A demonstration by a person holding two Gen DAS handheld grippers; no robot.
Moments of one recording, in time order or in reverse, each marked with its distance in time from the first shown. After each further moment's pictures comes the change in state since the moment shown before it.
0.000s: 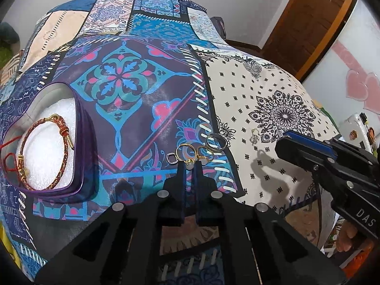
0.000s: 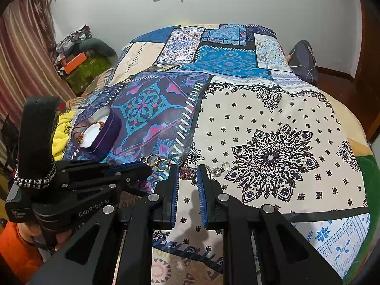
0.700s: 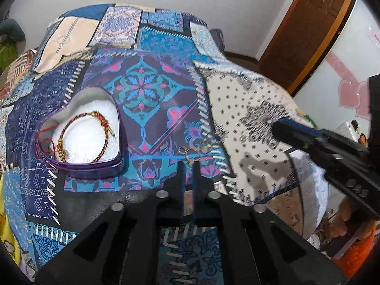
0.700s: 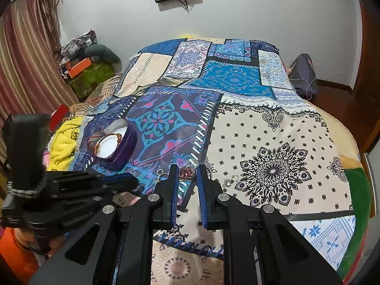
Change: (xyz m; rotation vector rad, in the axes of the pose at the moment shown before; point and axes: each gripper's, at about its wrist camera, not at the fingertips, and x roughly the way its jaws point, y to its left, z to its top) left arm -0.048 0.011 -0.014 -0.021 -0.046 -0.022; right arm -0.024 0.025 0.009 -0.030 -0.058 -0.013
